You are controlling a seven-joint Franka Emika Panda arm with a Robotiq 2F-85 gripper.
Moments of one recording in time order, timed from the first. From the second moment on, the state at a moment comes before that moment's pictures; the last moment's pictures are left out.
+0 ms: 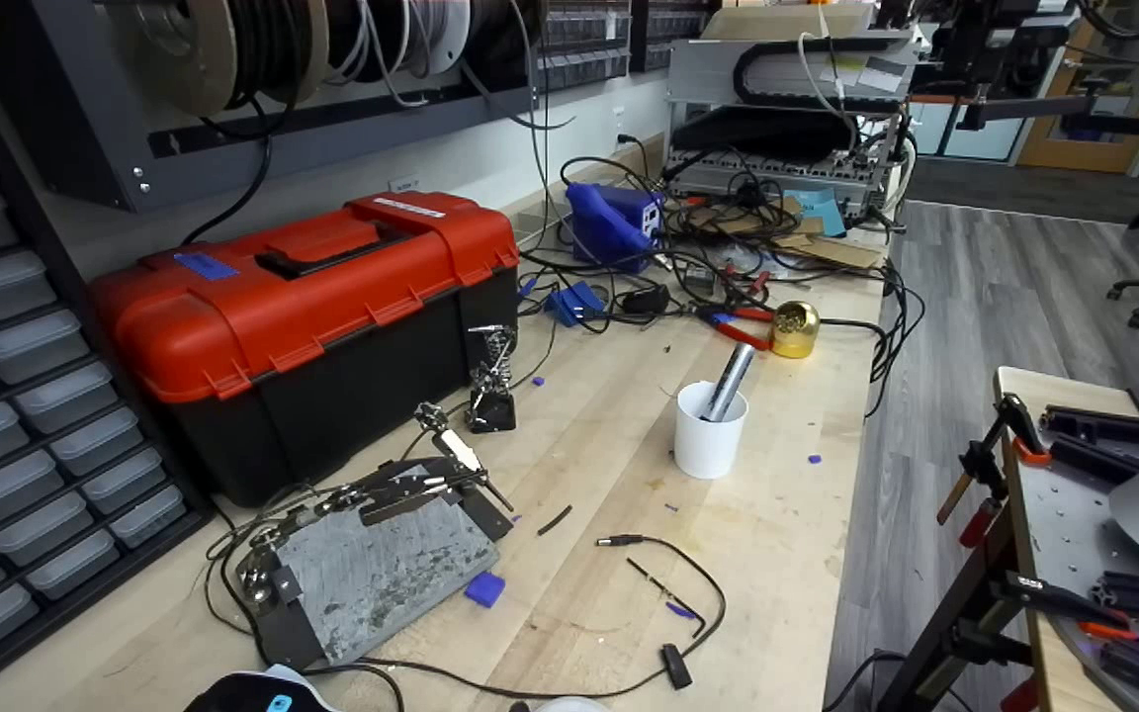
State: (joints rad) arm -0.04 -0.71 -0.22 -2.38 -0.12 1.70 -0.39
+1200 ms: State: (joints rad) arm -0.02 -0.61 -0.14 -2.49 -0.07 1.93 -0.31
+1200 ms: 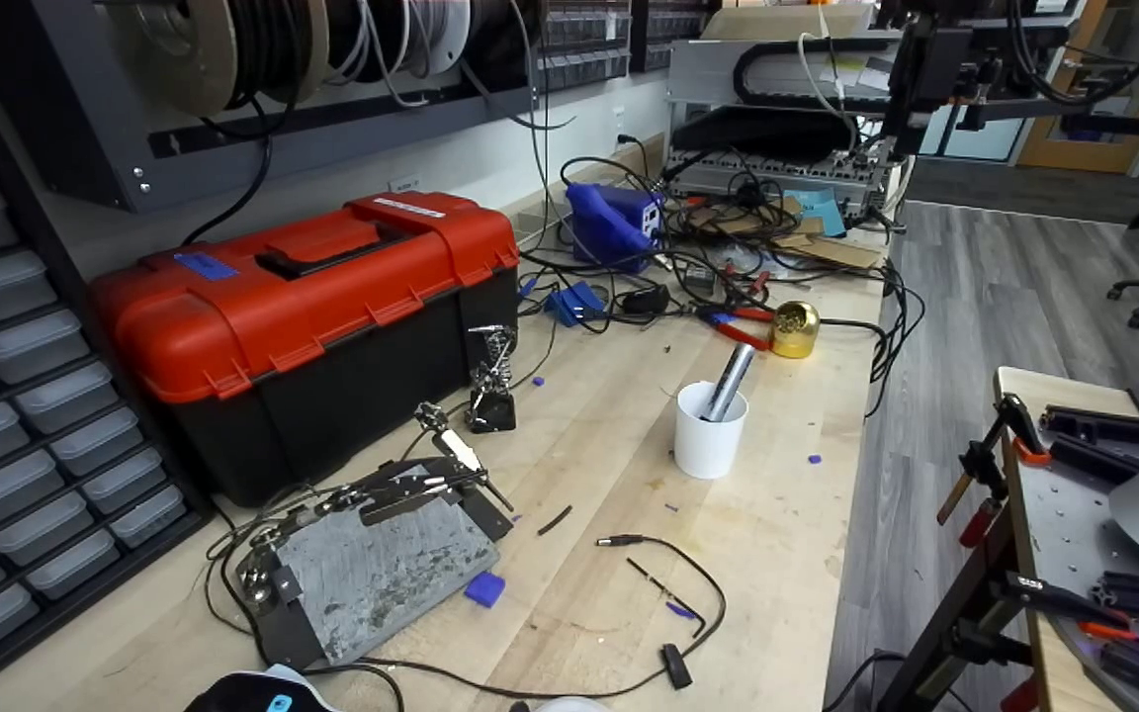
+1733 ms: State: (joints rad) arm 0.01 -0.52 -0.10 -2.53 0.00 2.10 -0.29
